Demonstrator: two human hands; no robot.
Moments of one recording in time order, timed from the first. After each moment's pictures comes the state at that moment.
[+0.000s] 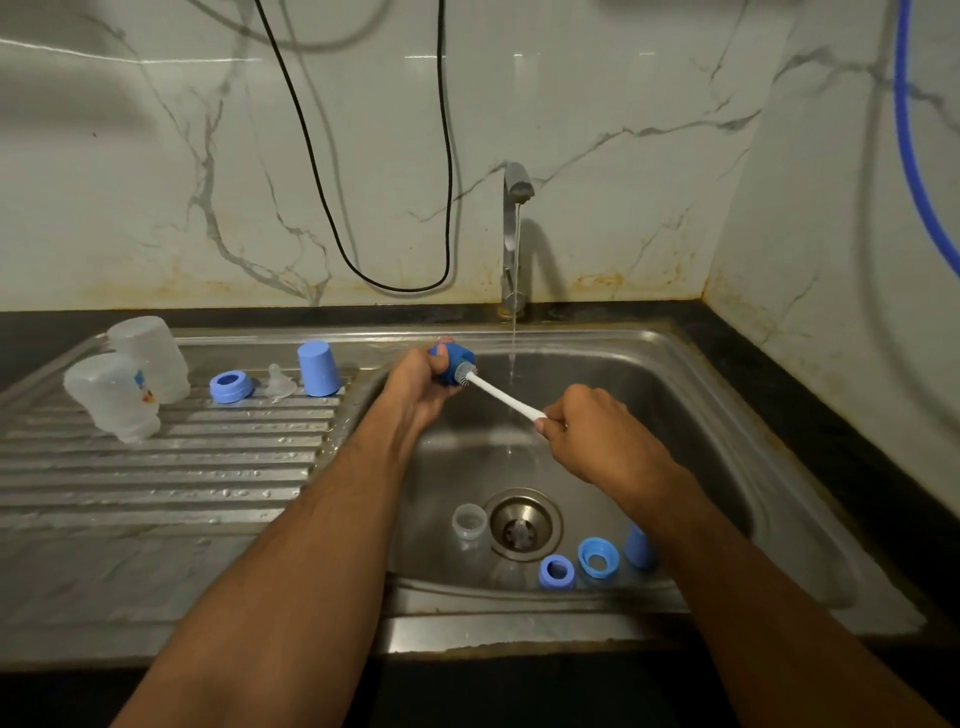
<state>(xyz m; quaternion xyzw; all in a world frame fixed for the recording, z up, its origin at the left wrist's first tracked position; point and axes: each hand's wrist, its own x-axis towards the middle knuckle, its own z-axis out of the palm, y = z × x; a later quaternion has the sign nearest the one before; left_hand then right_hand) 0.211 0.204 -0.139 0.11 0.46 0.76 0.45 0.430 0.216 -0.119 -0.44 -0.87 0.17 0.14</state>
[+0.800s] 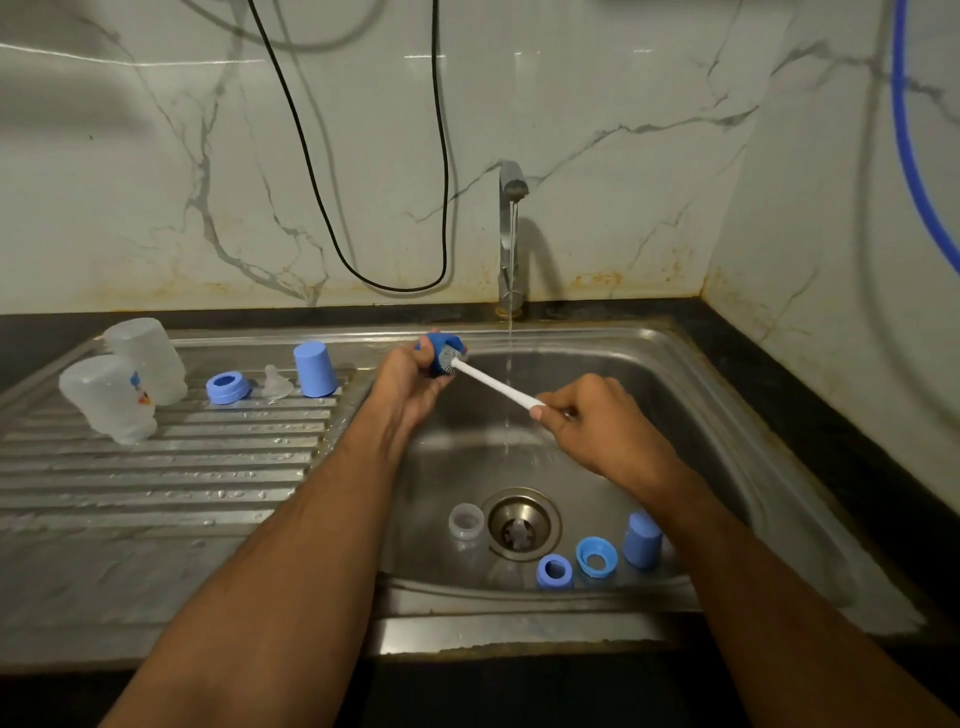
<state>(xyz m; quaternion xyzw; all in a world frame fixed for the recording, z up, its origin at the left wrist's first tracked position) 0.200 0.206 -0.141 0.10 0.41 0.79 0.45 0.440 0.224 -0.116 -0.40 -0.86 0.22 0.22</state>
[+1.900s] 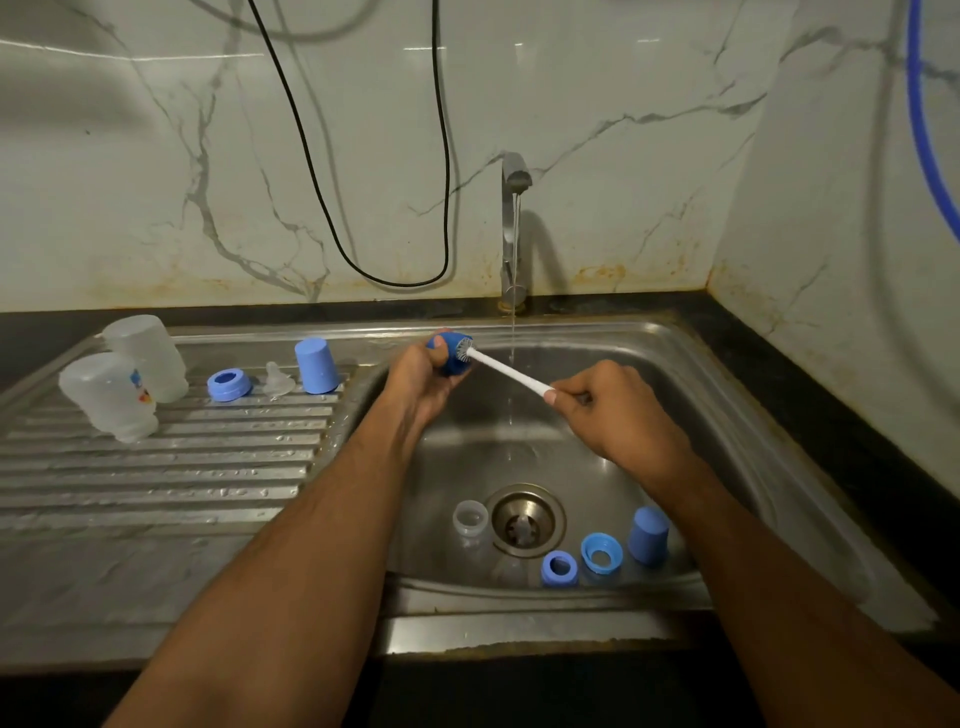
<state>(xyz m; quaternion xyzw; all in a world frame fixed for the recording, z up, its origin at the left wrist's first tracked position) 0.207 0.211 -0.145 0.09 0.44 0.78 0.44 0.442 0.232 -0.114 -0.43 -0.85 0.22 0.23</state>
